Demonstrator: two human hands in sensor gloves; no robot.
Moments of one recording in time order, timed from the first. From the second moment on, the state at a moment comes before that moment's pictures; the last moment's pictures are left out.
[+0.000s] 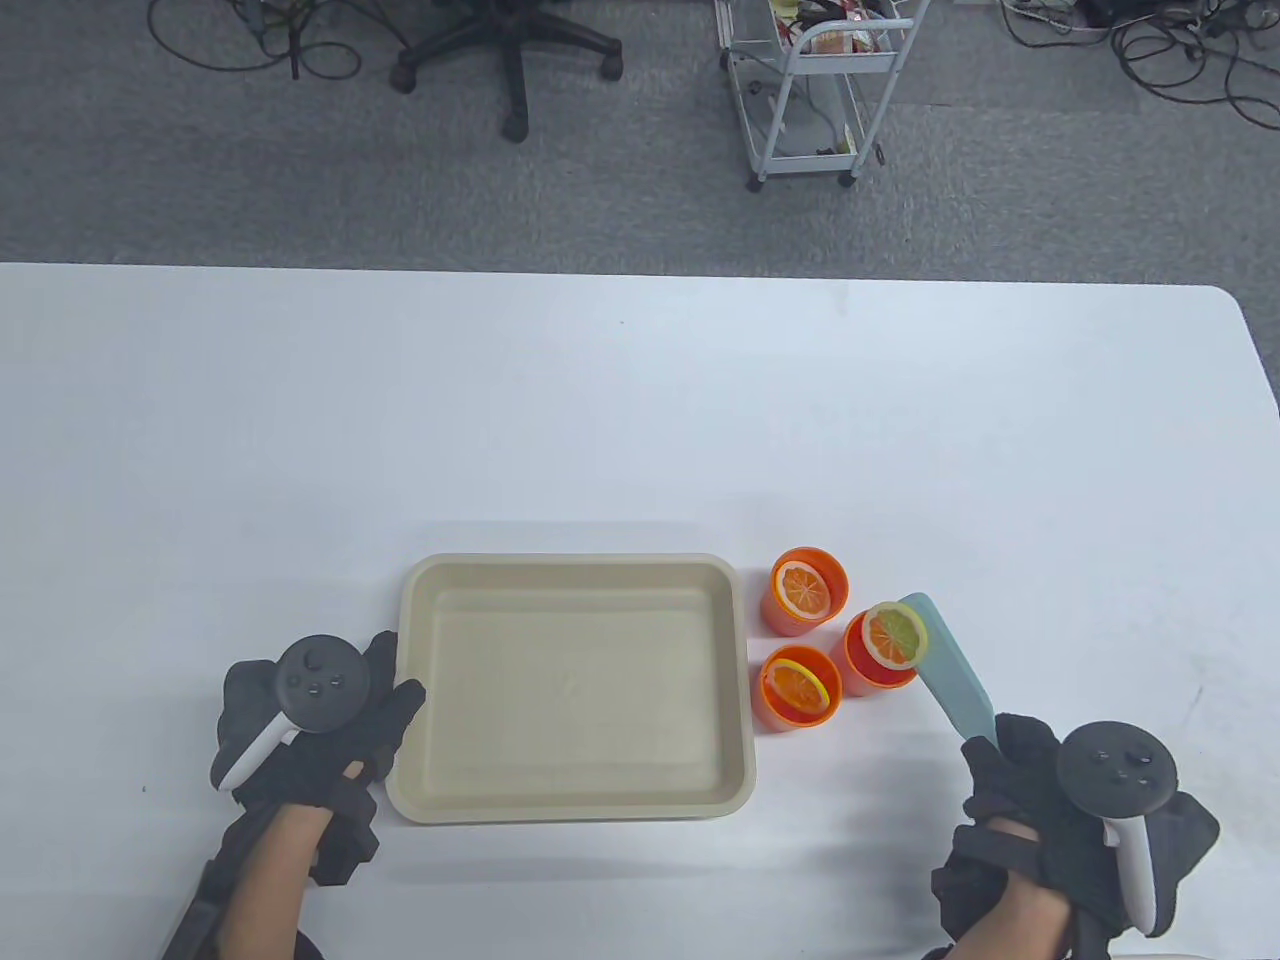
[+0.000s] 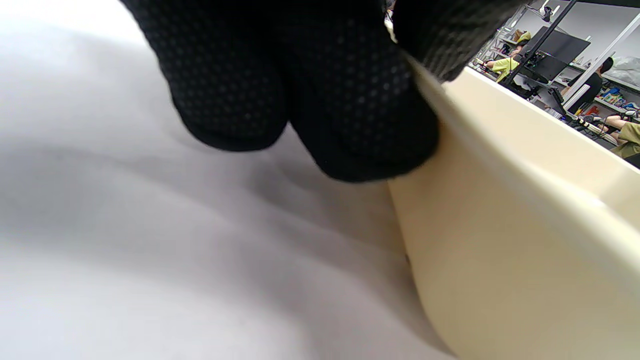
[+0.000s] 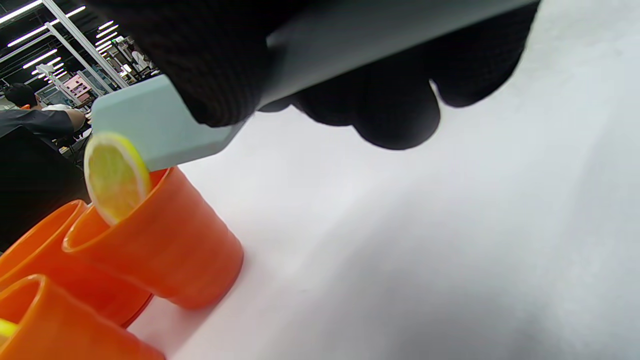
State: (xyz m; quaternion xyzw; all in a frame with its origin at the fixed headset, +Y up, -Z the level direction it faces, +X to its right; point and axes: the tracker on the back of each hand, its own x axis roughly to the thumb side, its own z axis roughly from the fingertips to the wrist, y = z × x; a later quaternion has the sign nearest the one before) left_hand -0.256 -0.747 -0.105 -0.19 0.02 0.22 0.96; right_hand 0.321 -0.678 -0.081 -0.29 0.11 0.92 0.25
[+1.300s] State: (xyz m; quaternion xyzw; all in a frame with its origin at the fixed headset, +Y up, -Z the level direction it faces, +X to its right) left_hand -0.255 -0.747 -0.105 -0.19 0.02 0.22 0.96; right_hand 0.056 -0.730 -0.107 0.13 0.19 0.97 0.02
